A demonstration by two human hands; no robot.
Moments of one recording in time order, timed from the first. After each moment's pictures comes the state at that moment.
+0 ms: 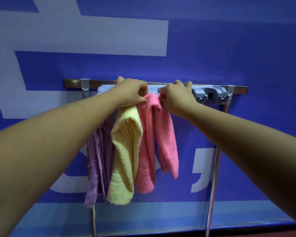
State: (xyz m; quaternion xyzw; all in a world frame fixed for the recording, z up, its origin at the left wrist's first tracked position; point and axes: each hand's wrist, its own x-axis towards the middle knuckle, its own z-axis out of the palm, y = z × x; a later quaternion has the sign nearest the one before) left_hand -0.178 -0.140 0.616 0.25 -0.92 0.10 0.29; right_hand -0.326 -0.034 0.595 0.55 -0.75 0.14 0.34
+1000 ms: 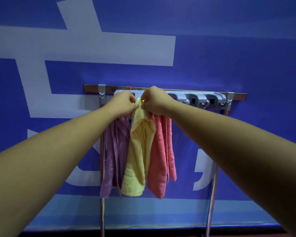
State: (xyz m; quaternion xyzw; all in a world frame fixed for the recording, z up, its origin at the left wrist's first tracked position) left_hand -0.110 -0.112 0.601 0.33 -0.87 -0.15 0.34; right_hand -0.235 -0.036 0.616 0.61 -0.73 0.27 0.10
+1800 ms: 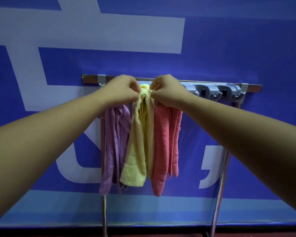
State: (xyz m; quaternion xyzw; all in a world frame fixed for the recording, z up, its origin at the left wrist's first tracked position) left_hand -0.099 -0.123 0.611 0.30 -0.88 -0.12 0.35; right_hand -0.253 -0.043 0.609 0.60 -0.70 0.39 0.04
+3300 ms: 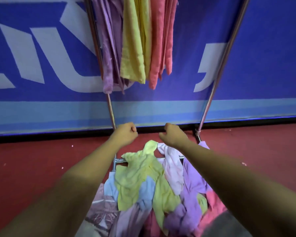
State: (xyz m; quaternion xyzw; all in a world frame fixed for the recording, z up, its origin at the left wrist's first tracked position) left_hand -0.017 -0.010 0.208 0.44 -0.84 -0.30 0.11; right_hand -0.197 0.110 0.195 0.46 -0.85 0.20 -0.18
